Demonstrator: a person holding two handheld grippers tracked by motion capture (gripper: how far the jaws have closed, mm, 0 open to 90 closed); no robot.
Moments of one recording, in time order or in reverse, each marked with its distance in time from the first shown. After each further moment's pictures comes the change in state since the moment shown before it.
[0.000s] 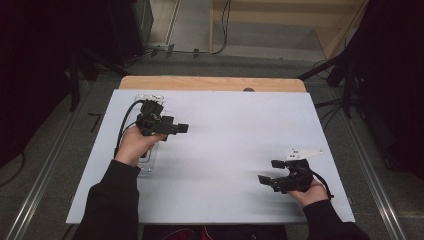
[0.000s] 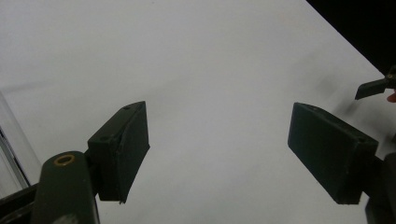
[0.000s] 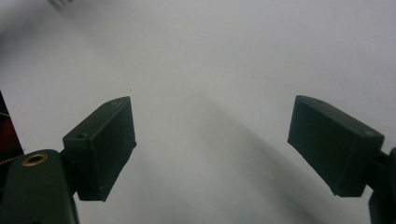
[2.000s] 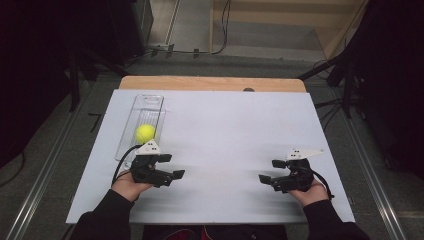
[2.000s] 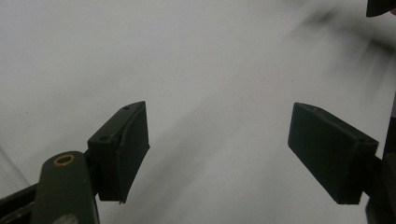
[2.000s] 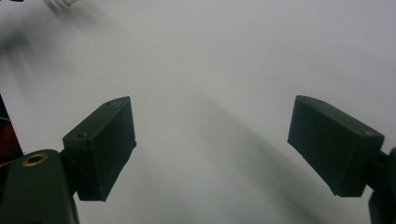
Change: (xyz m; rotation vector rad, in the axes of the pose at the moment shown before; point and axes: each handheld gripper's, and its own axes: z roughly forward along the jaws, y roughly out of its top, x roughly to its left) left arm -0.038 -0.112 -0.007 -0.017 -0.033 0.173; right arm -0.002 0.000 -0.001 -0.004 -0.004 0.015
